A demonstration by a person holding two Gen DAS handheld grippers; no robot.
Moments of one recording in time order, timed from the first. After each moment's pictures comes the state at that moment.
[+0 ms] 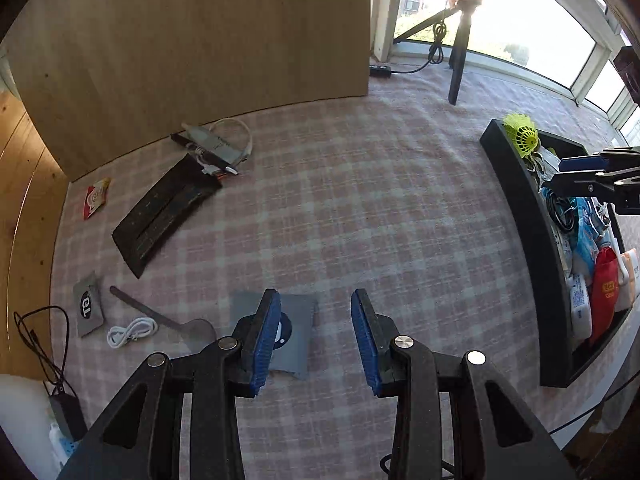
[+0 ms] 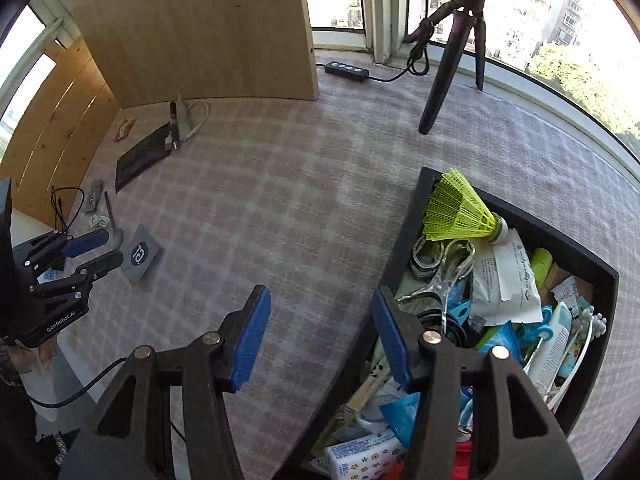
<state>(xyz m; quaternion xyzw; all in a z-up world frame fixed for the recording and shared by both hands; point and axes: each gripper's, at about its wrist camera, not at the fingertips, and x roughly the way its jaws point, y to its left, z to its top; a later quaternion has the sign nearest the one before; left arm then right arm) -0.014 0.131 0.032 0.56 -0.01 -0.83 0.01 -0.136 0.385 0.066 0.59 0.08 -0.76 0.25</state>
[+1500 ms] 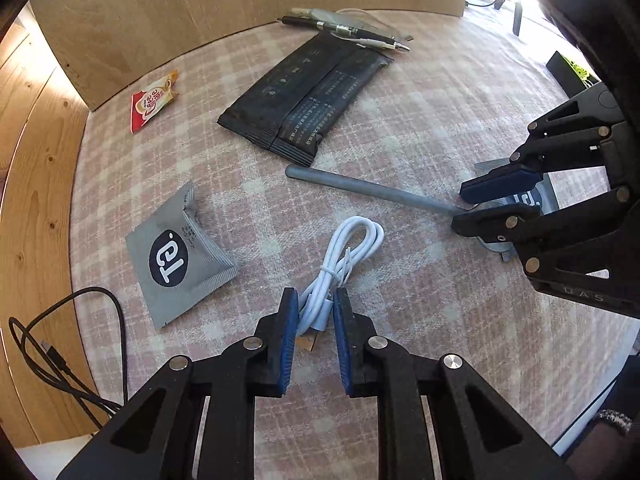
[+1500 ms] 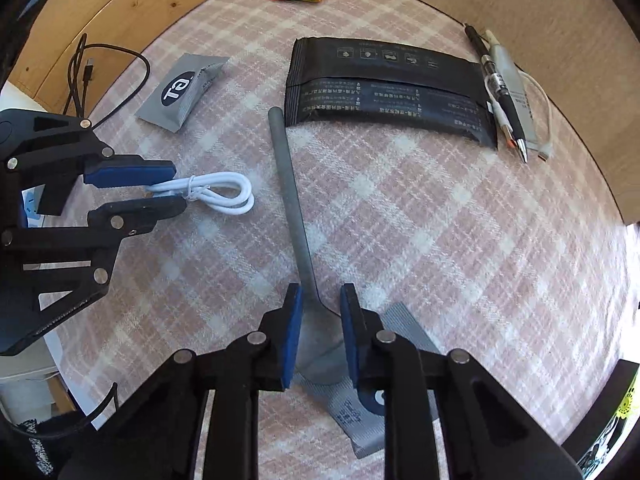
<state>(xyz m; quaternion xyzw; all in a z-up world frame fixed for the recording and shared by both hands) 0.025 -0.026 -0.043 0.62 -0.05 -0.78 -0.05 -0.059 0.072 -0.039 0.61 0.25 -0.67 0.35</state>
